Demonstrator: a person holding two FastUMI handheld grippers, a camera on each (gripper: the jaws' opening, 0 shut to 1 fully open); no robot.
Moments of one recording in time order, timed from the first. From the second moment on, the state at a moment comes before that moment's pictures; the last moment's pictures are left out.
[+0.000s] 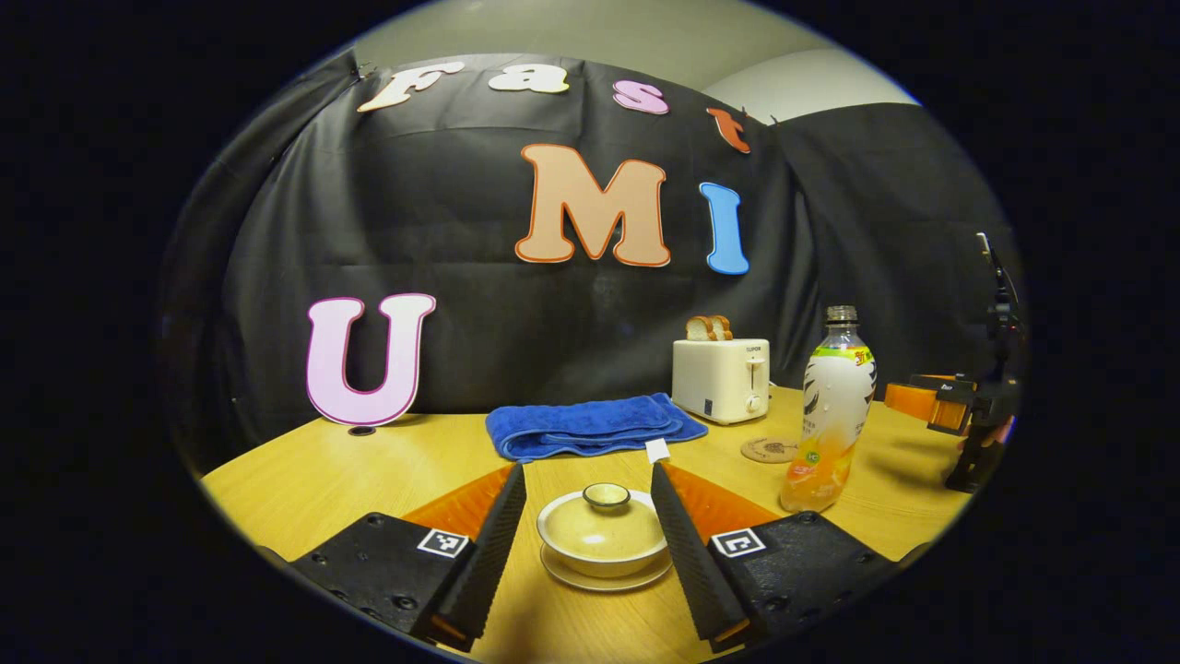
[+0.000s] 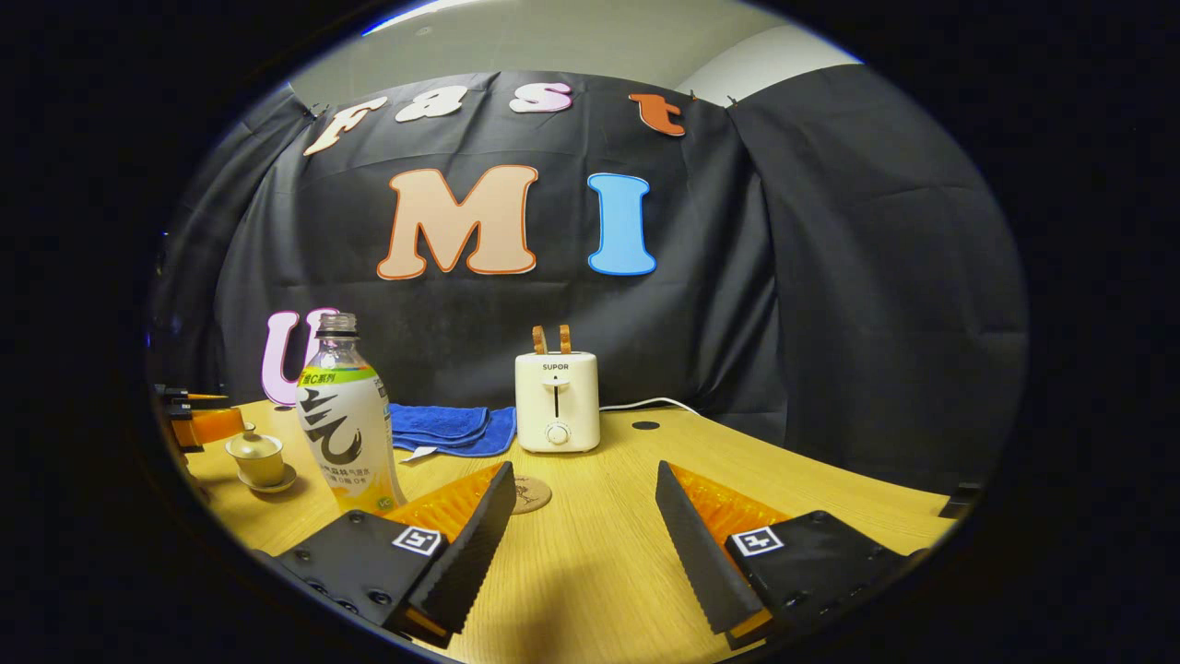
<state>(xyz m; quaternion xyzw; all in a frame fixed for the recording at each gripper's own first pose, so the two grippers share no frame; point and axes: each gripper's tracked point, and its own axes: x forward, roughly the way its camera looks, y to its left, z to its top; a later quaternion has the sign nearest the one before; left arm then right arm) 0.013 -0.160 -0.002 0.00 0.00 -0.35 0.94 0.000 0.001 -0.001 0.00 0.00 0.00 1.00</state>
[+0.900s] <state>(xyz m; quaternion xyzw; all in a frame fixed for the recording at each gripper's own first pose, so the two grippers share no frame) 0.023 -0.179 -0.015 0.02 0.05 -0.37 0.93 0.000 0.002 -0.001 0.00 0.00 0.00 1.00</state>
